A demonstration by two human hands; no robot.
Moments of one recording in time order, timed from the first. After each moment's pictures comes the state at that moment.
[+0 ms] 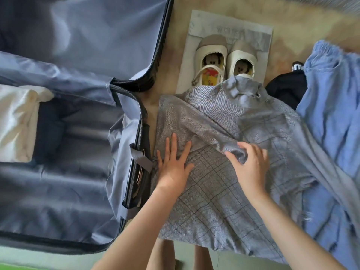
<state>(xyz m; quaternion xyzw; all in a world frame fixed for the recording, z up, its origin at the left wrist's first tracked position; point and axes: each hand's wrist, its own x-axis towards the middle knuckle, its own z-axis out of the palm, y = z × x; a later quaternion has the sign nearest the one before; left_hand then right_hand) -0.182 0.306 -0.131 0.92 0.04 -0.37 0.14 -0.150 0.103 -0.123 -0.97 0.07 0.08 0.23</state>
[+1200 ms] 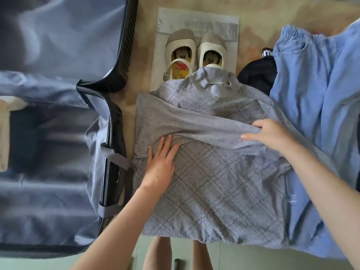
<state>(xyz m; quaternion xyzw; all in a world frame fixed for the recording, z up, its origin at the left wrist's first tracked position) -0.192 0.290 -0.137 0.95 -0.04 -0.27 0.17 -0.070 0.001 -0.084 -0.92 0.09 0.35 0.16</state>
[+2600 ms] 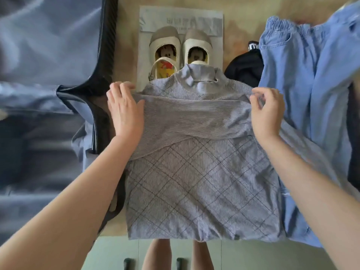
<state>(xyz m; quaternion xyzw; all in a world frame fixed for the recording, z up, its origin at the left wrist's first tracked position) -0.069 0.319 -0.102 0.97 0.14 0.04 0.21 -0.060 0.000 -0.120 -0.94 0.12 -0.11 0.29</state>
